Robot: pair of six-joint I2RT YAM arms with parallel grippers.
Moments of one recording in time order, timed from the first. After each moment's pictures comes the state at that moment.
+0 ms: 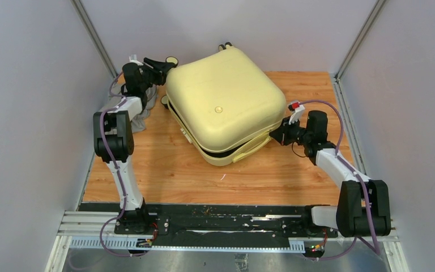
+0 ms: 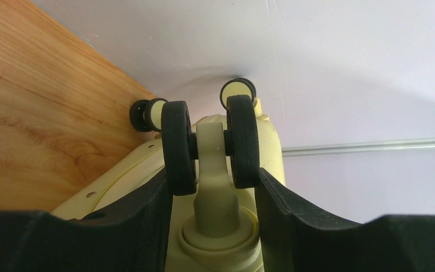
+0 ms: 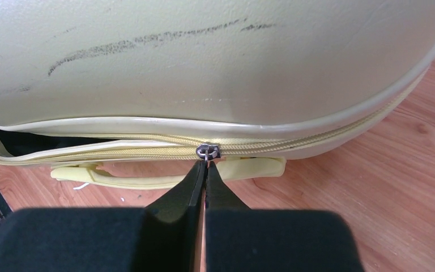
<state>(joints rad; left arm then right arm) 0.07 2.07 1.45 0.56 0.52 -1.25 0.05 1.26 0.64 0.11 -0.69 0.01</state>
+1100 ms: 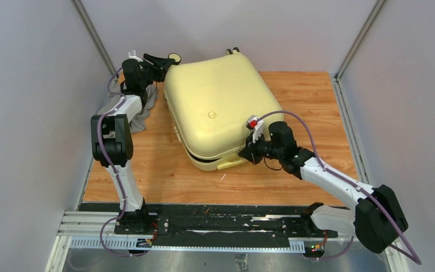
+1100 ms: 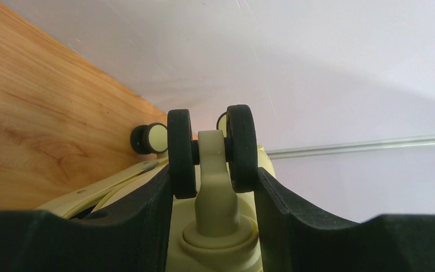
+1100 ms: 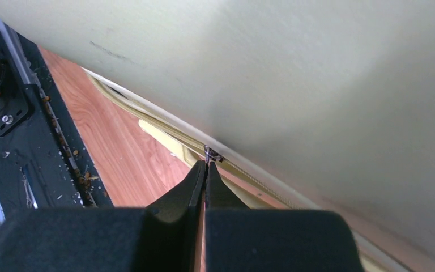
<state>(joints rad) 0.05 1.99 1.47 0.48 0.48 -1.23 0.57 1.14 0.64 0.00 -0.48 0.03</state>
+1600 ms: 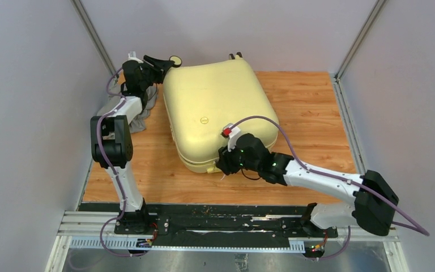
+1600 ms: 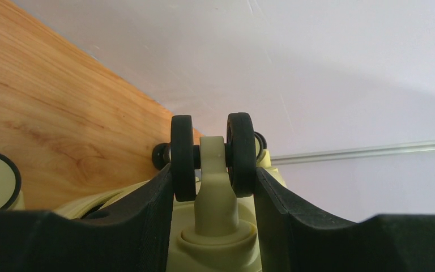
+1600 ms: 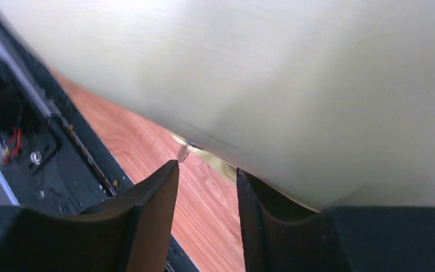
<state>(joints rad) 0.04 1.97 1.43 0.48 0.43 -1.18 0.99 1.29 0.81 -0.06 -0.05 0.25</state>
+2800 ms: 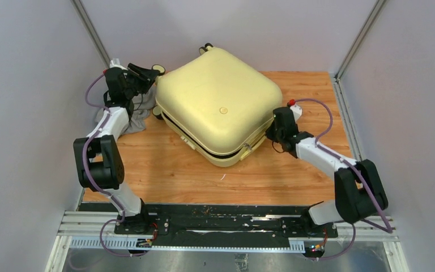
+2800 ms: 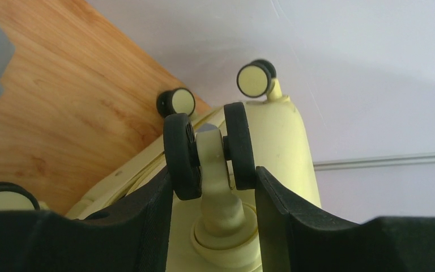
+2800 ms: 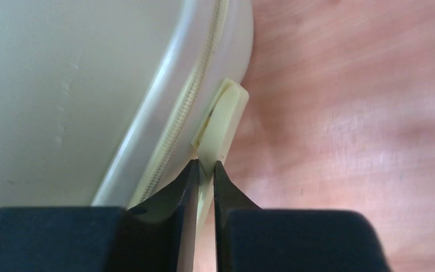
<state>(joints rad) 0.13 1.69 1.23 0.30 0.40 -1.00 0.43 1.34 0.74 -0.08 0.27 0.79</state>
